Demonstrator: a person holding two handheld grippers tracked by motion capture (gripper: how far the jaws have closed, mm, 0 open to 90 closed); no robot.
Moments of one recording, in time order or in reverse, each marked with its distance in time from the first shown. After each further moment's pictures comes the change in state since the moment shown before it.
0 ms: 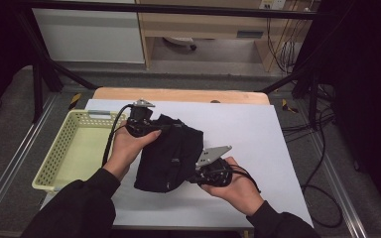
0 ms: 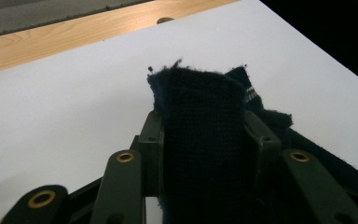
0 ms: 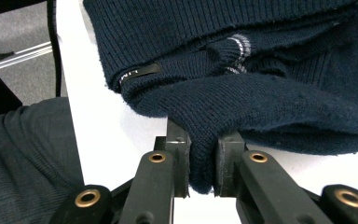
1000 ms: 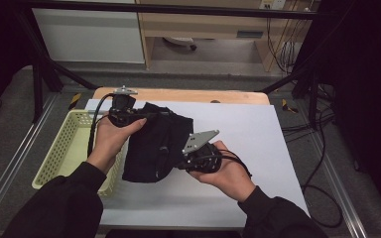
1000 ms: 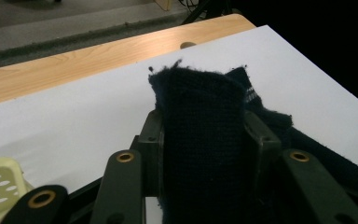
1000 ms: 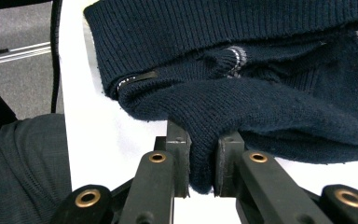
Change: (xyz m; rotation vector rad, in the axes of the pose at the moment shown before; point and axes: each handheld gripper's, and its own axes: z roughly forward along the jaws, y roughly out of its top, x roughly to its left) left arm 0.021 0.017 -0.042 -0.055 0.044 -0.029; right arm 0.000 0.054 -0.004 -0.026 -0.015 -0.101
